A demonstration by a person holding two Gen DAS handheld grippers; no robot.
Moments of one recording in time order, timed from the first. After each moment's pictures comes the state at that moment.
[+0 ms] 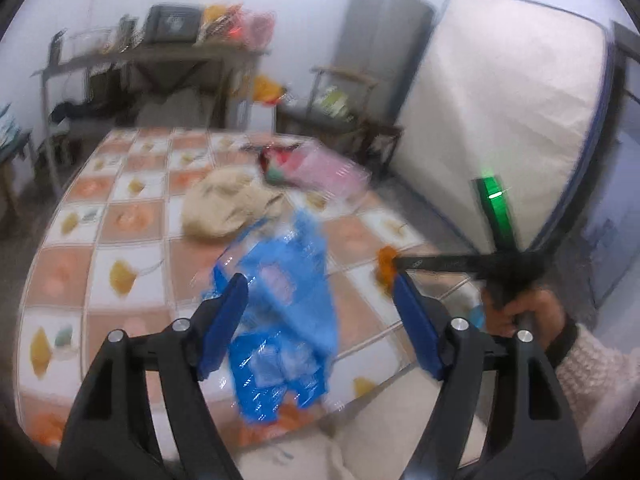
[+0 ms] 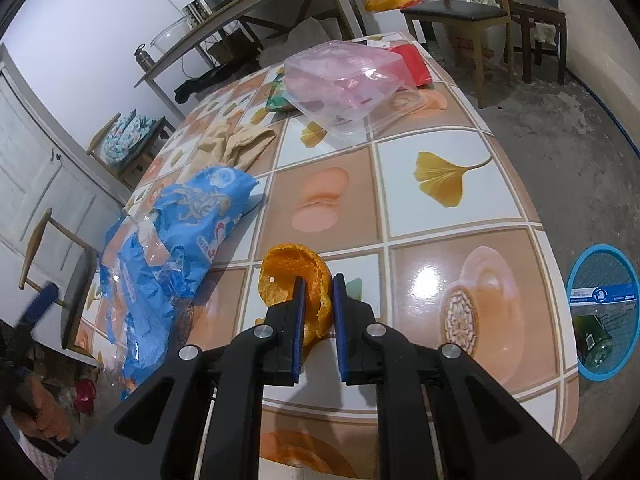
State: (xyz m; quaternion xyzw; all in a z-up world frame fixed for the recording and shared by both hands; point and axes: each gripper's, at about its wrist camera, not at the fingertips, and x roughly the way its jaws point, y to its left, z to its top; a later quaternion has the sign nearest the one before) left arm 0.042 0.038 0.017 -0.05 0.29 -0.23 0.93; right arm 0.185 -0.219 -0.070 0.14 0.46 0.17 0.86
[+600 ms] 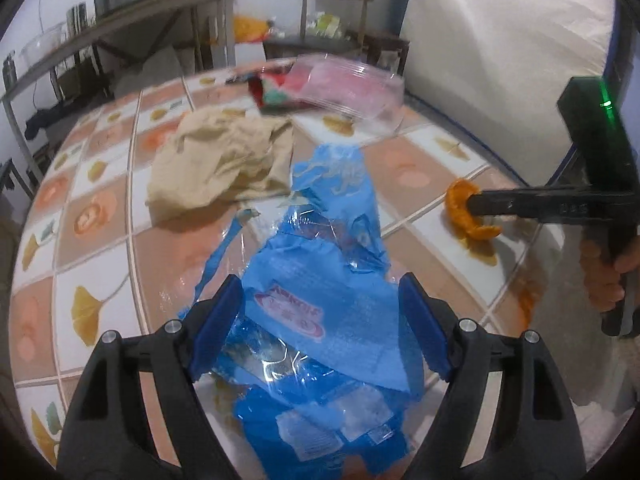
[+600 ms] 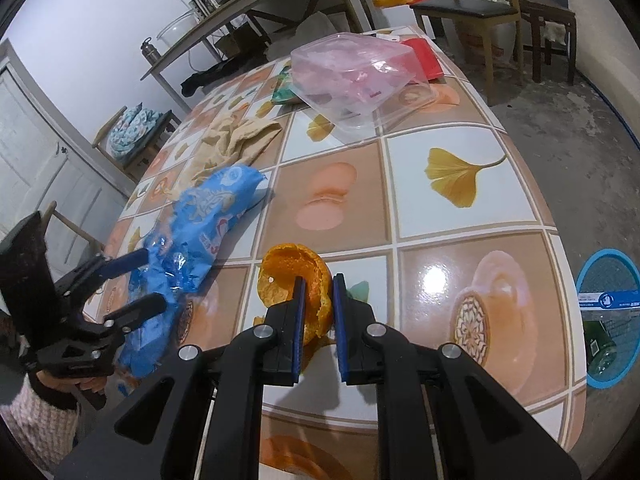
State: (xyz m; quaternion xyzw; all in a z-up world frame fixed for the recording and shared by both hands) left arm 0.145 0.008 -0.064 0.07 0.42 -0.21 0.88; right arm 0.191 -0.215 -0.075 0.14 0.47 0.18 0.85
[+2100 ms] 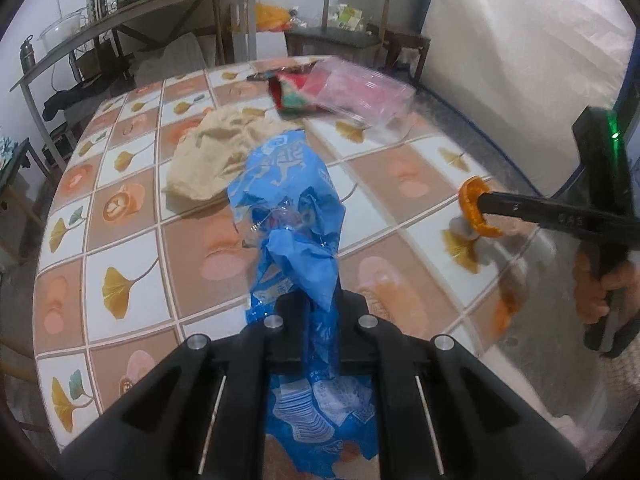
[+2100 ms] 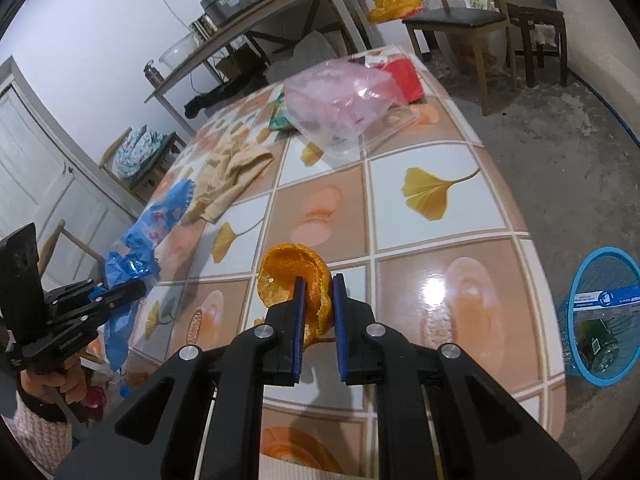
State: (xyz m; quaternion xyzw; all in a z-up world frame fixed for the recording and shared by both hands) left arm 0.125 0.008 -0.024 0.05 0.44 -0.18 0.88; right arm 0.178 -0.244 -0.061 0.17 0.44 0.18 0.87
